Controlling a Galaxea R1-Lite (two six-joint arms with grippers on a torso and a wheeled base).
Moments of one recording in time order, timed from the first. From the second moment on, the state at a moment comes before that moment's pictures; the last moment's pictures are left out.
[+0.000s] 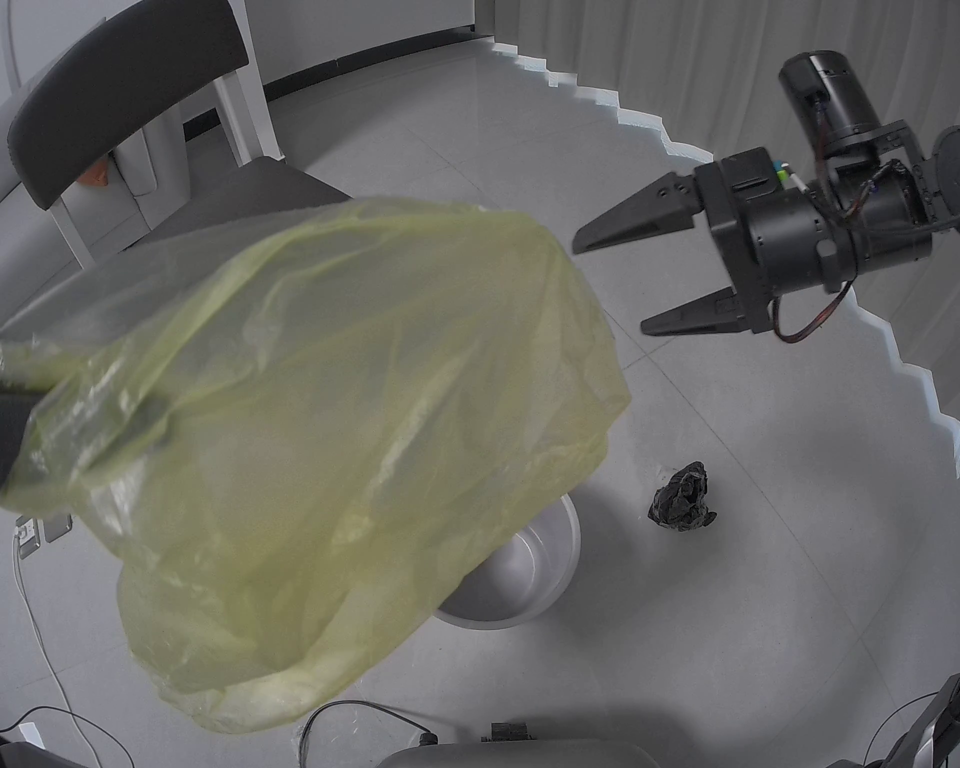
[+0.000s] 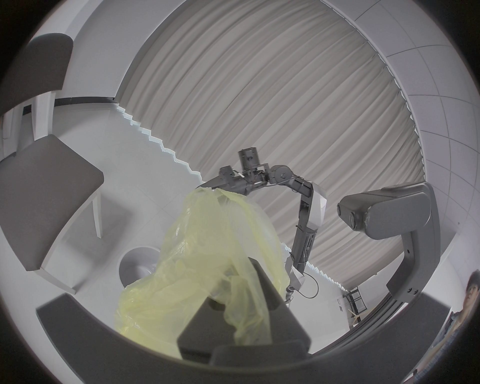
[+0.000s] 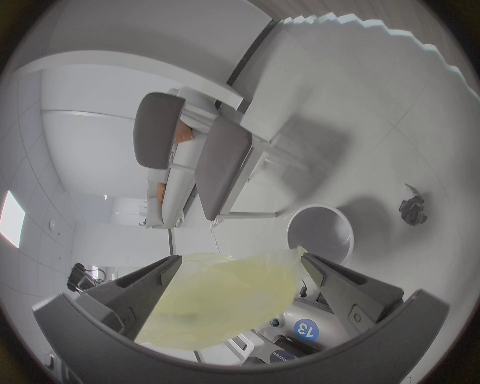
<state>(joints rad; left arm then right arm) -0.91 1.03 -1.22 0.40 -0.25 -0.26 0.52 1.84 -1.95 0.70 0.50 0.58</state>
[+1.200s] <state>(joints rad) -0.91 1.00 -1.17 0.32 -0.19 -0.26 0.63 1.72 -1.82 1.06 0.58 0.46</state>
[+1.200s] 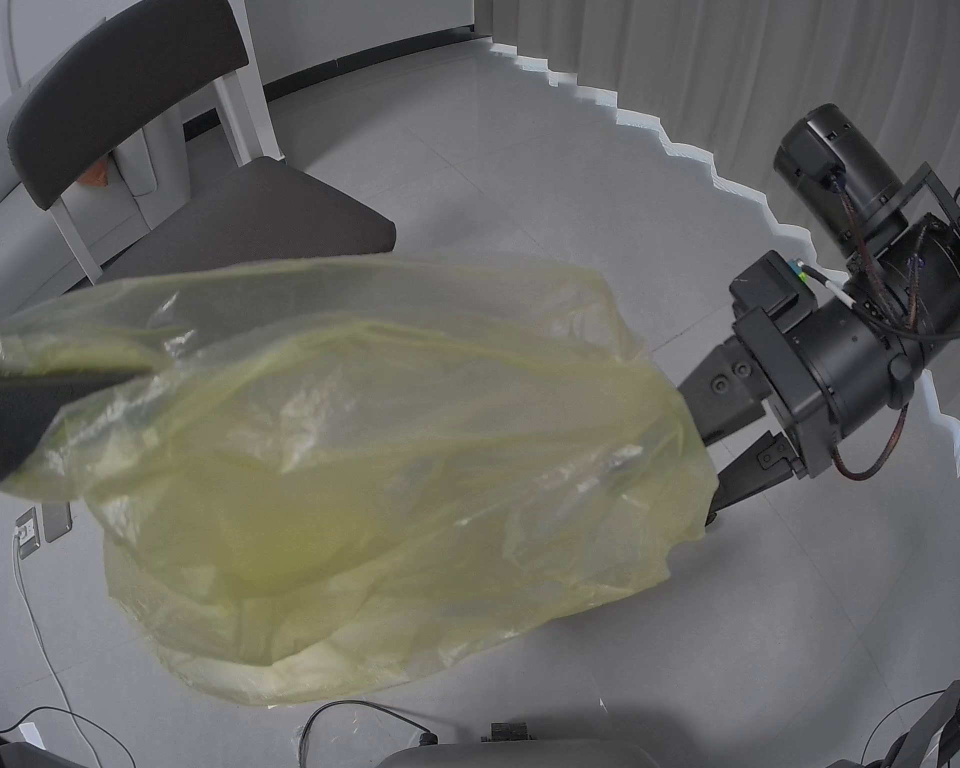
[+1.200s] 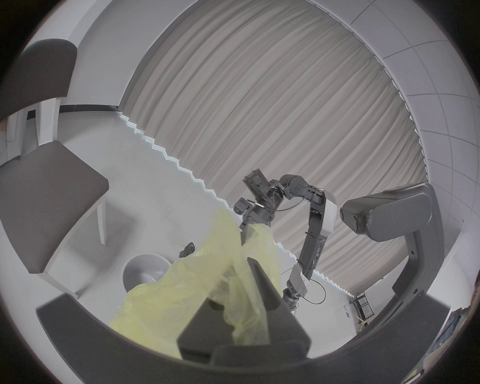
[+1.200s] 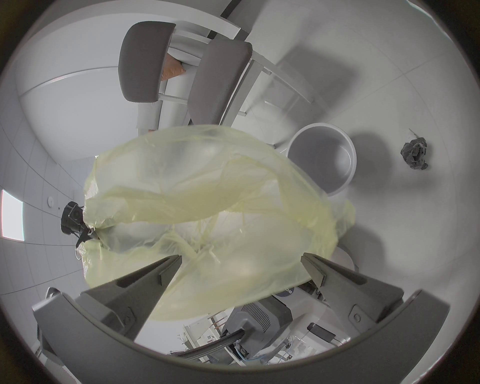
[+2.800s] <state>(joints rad) -0.91 1.03 -1.17 0.23 -0.13 -0.30 0.65 1.72 -1.61 1.08 0.63 0.33</state>
